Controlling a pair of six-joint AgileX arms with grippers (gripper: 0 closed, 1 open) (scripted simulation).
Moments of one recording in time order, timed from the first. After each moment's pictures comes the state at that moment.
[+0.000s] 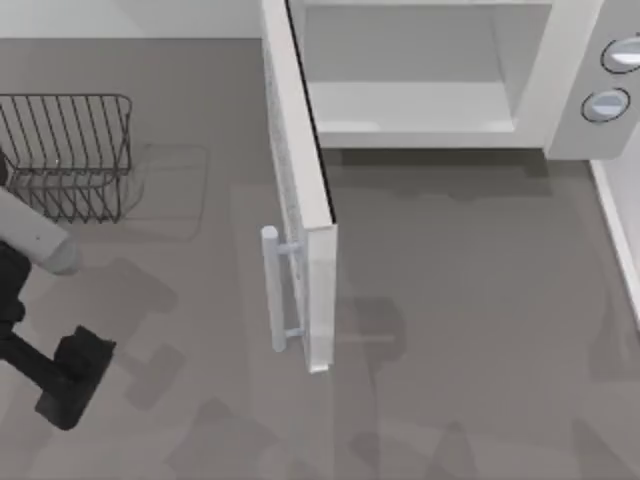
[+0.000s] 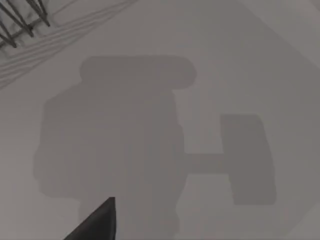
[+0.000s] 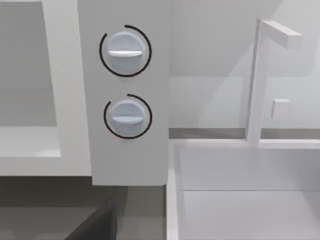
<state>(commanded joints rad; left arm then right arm) -0.20 0.86 0.65 -0.72 0.19 0.39 0.00 0.00 0.00 0.00 0.00 0.00</state>
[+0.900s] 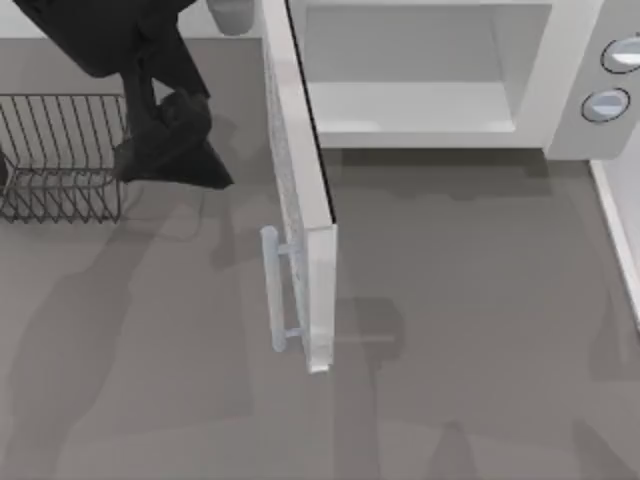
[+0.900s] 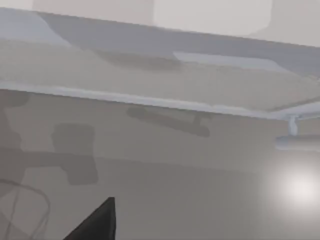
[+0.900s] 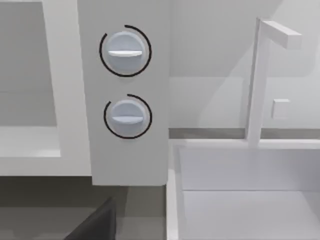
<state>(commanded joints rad) -0.38 1.77 1.88 -1.47 0.42 0.90 0.00 0.00 0.00 0.00 0.00 0.00</state>
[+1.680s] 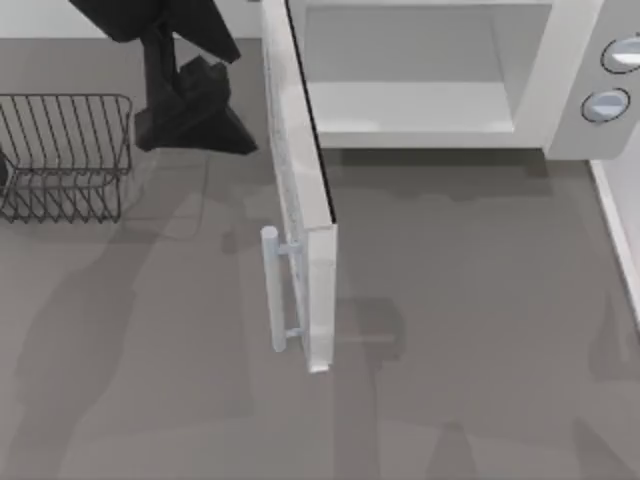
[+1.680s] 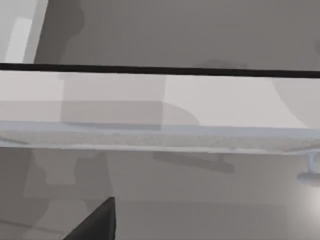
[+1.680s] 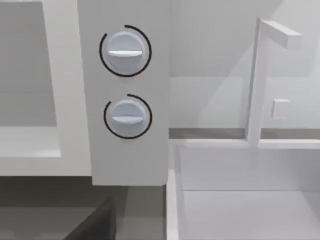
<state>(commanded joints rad) -0.40 1.81 2.00 -1.45 0.44 0.95 0.00 0.00 0.00 0.00 0.00 0.00</state>
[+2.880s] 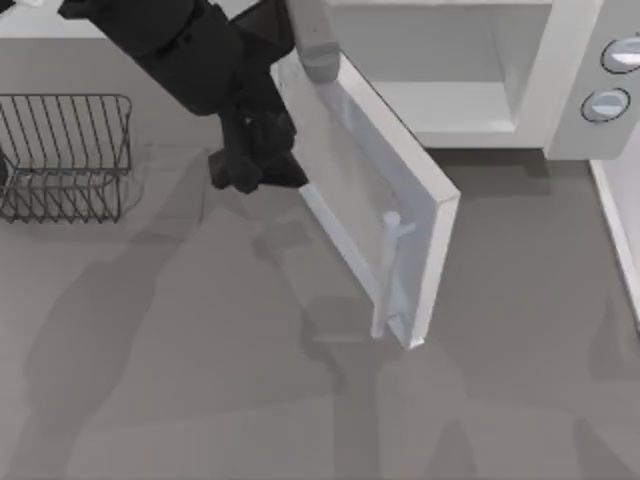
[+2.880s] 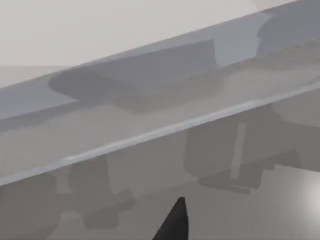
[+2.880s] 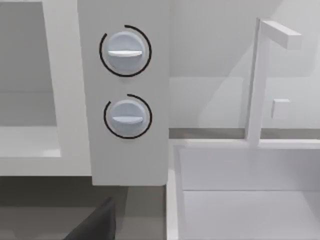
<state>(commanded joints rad) -0.48 1.81 1.73 -1.16 0.42 0.86 0.00 0.00 0.00 0.00 0.00 0.00</state>
